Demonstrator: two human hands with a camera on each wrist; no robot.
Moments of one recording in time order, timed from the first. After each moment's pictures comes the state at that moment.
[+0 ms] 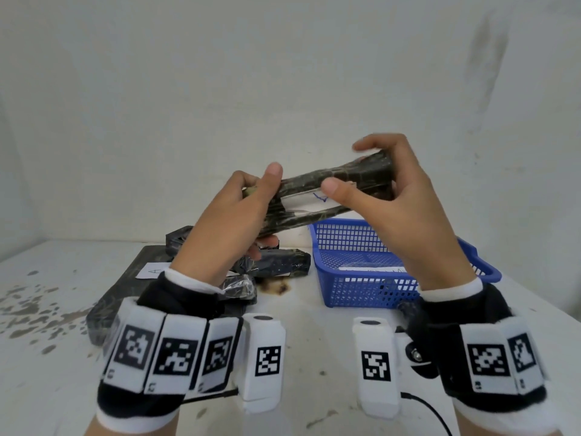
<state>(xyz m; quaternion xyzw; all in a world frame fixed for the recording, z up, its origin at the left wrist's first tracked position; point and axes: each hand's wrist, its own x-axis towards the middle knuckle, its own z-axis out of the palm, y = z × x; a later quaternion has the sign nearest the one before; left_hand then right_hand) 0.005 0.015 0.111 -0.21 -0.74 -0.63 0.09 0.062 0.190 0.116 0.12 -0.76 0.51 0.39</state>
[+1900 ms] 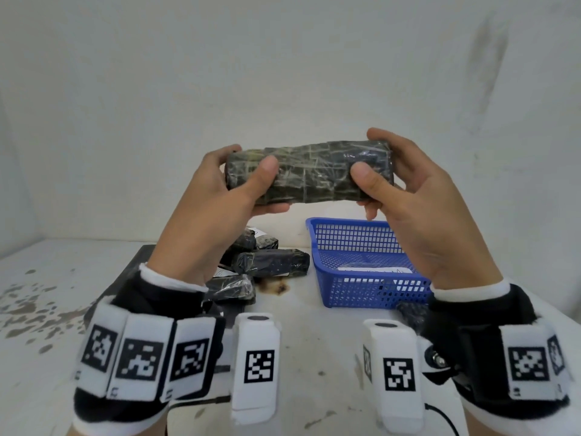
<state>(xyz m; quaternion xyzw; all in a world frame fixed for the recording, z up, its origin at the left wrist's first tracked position) 0.019 0.009 0.124 -0.24 -0.61 -0.76 0.08 0.068 0.195 0.121 0.10 -0.71 0.60 0.36</state>
